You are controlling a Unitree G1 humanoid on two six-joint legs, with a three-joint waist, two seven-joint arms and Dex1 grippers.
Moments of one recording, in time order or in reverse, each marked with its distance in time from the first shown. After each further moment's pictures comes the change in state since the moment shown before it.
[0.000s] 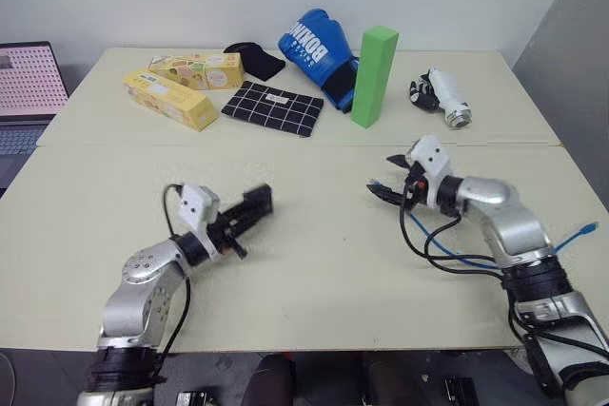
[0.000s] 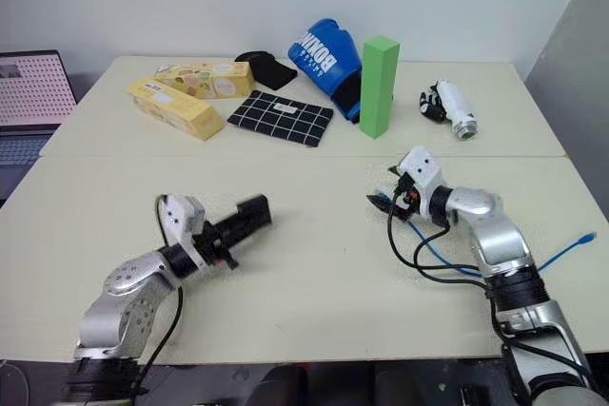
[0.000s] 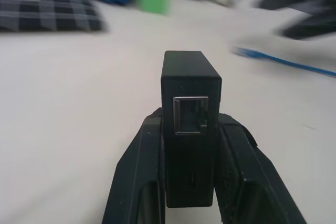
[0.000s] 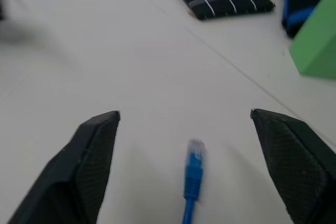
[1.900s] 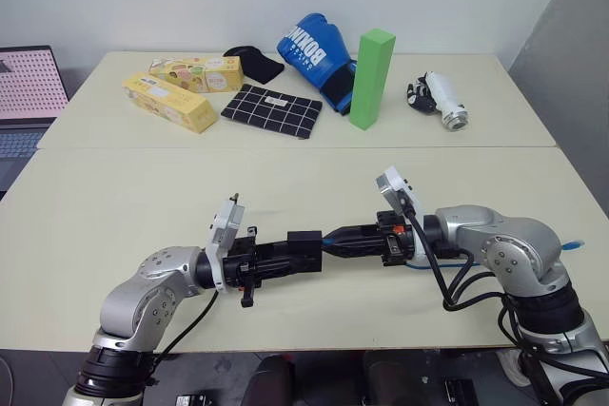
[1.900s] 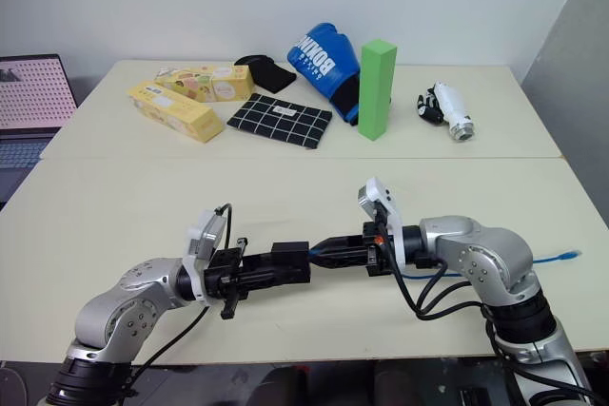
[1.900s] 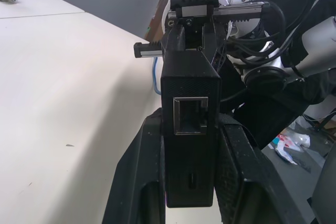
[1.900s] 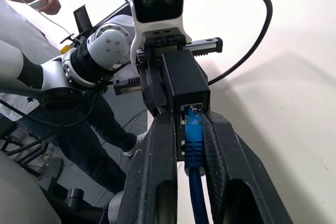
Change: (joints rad) left arm 0.047 0.138 -0.177 -0.260 -0.336 0.388 -0.513; right arm 0.087 0.023 0.015 -0.407 0.544 0.646 0.113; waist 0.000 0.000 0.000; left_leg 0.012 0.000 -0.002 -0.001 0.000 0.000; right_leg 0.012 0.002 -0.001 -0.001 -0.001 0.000
